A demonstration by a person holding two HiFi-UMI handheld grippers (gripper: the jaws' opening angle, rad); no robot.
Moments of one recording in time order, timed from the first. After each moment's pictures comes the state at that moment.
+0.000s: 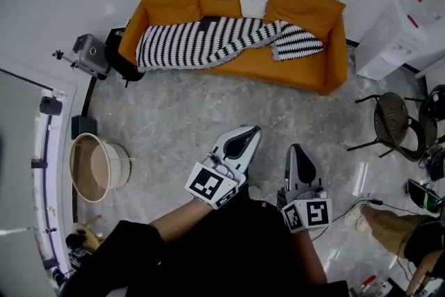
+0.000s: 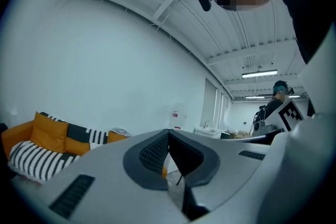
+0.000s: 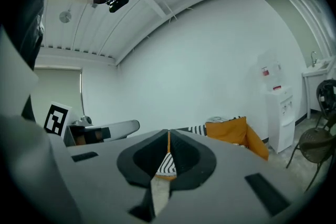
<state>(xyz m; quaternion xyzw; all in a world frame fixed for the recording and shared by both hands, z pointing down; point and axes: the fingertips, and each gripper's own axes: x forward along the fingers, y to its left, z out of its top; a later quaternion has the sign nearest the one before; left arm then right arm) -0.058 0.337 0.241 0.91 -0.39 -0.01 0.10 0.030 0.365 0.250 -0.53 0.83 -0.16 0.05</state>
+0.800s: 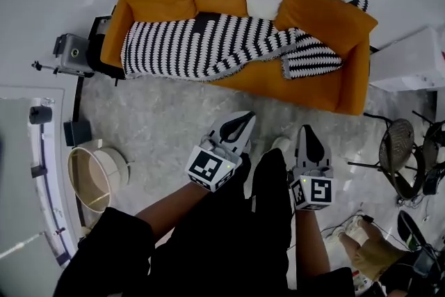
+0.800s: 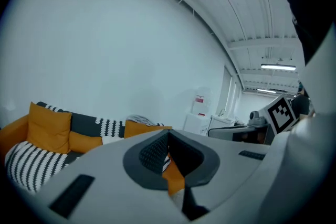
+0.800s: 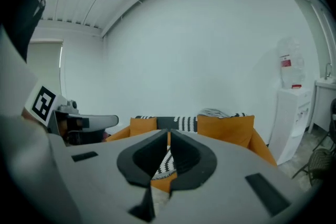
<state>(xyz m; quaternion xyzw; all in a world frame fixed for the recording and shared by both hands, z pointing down) -0.130 0.010 0.342 0.90 -0.41 0.07 0.16 0.002 0.022 0.353 -0.56 0.81 -0.17 -0.07</state>
